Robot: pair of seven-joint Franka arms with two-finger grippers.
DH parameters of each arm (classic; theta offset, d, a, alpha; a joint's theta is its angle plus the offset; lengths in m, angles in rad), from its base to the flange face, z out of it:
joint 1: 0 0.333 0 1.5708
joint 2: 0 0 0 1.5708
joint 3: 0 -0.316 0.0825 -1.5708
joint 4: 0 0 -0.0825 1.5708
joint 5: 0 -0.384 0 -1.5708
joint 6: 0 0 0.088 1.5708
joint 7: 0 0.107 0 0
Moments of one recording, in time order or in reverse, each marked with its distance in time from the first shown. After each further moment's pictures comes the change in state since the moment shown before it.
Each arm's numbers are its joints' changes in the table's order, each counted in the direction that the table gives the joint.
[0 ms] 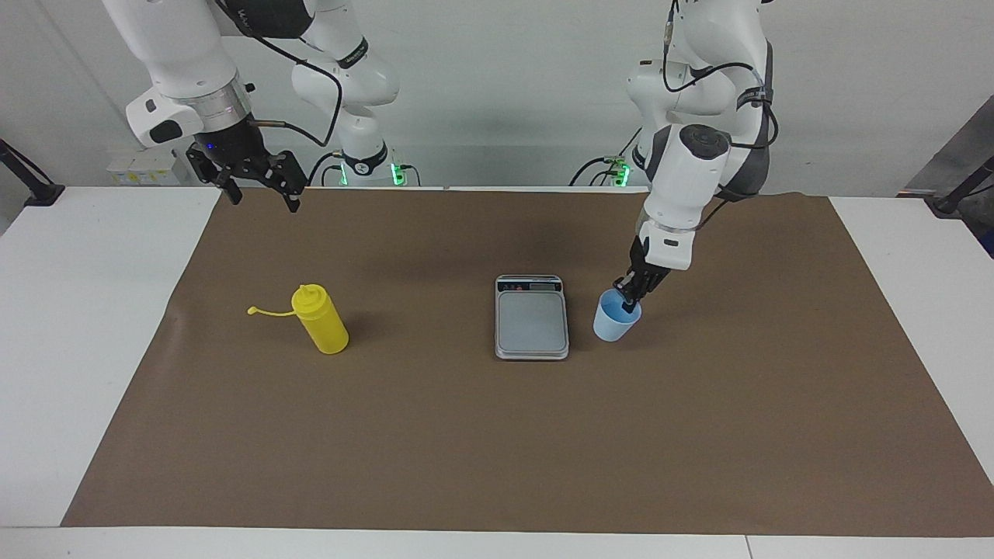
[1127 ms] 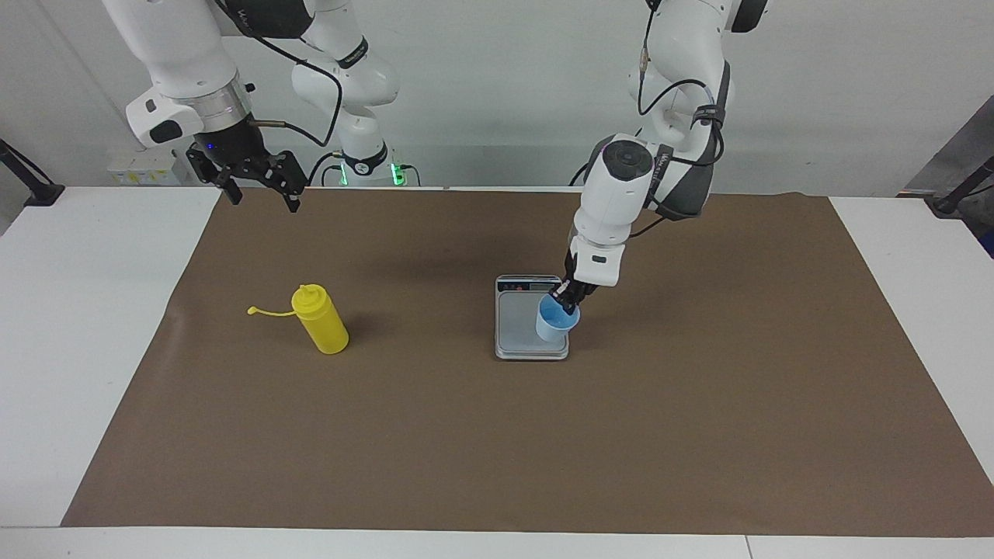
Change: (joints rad) left arm -0.164 -0.194 -0.001 0.256 -0.001 -0.178 -0.194; right arm 0.000 0.000 0.000 0.000 0.000 0.000 0.000
